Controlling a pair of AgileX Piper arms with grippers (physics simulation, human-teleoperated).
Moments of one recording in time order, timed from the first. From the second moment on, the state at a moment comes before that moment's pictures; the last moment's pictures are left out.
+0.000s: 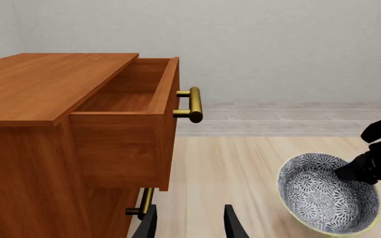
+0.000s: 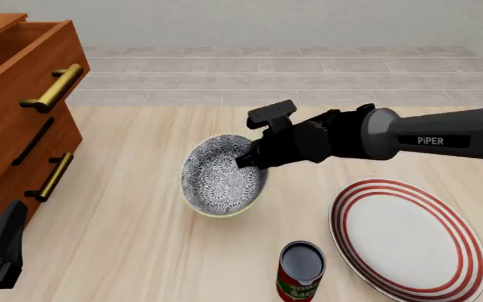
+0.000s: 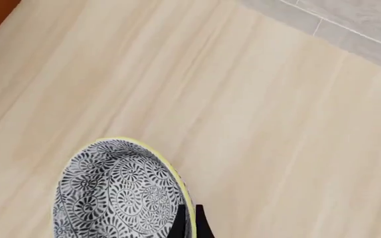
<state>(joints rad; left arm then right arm) 0.00 0.01 0.00 0.00 0.00 0.58 1.88 -1.19 0.19 0.04</state>
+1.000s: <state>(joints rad) 0.00 0.01 0.00 0.00 0.00 0.37 1.50 -0.99 0.21 0.02</state>
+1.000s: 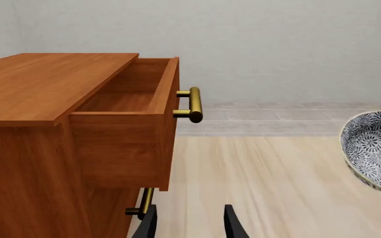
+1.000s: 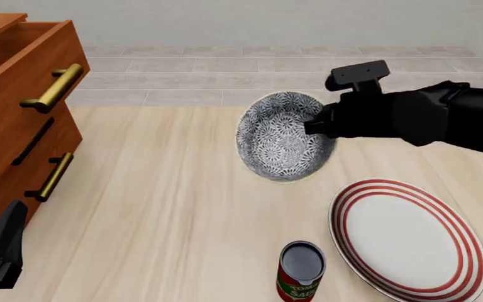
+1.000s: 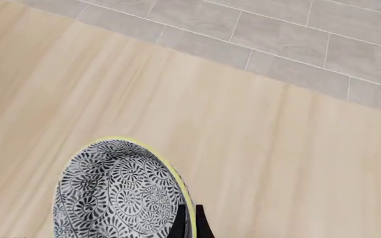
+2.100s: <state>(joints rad) 0.00 0.01 0.00 0.00 0.00 -0.12 0.83 -0.45 0.35 0.08</state>
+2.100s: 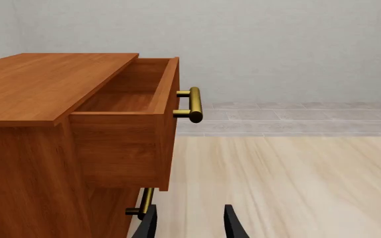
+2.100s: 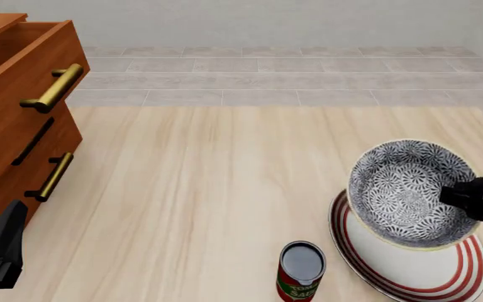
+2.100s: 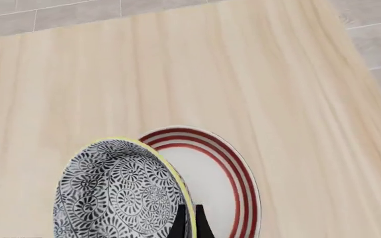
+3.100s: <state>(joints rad) 0.00 0.01 0.00 0.00 0.00 -0.17 0.87 -0.22 0.17 0.16</state>
